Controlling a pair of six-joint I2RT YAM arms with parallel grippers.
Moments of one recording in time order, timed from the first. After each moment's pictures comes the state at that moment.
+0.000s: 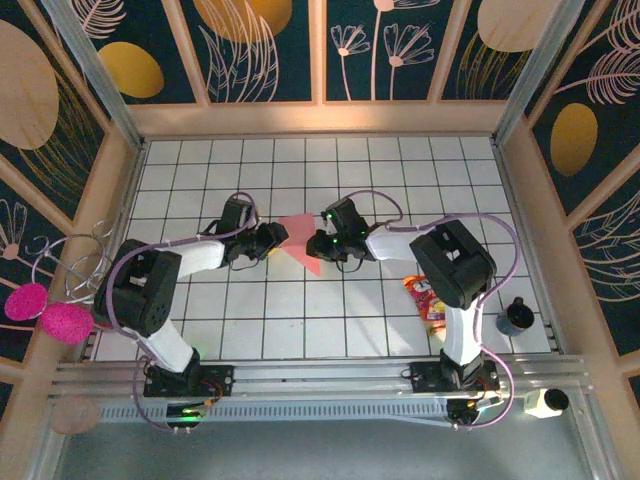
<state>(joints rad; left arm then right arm) -0.35 1.69 0.77 0.09 0.43 -0.96 0.69 1.94 1.05 0.01 -0.39 0.78</state>
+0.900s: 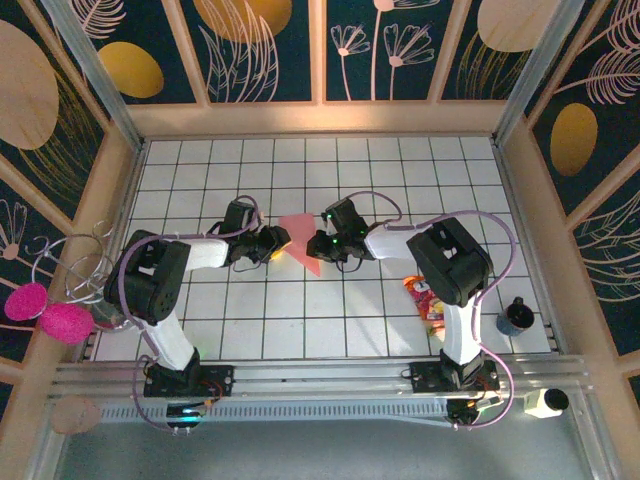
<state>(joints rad) -0.35 1.77 0.77 0.13 0.48 -0.99 0.69 1.96 1.06 0.01 -0.39 0.79</state>
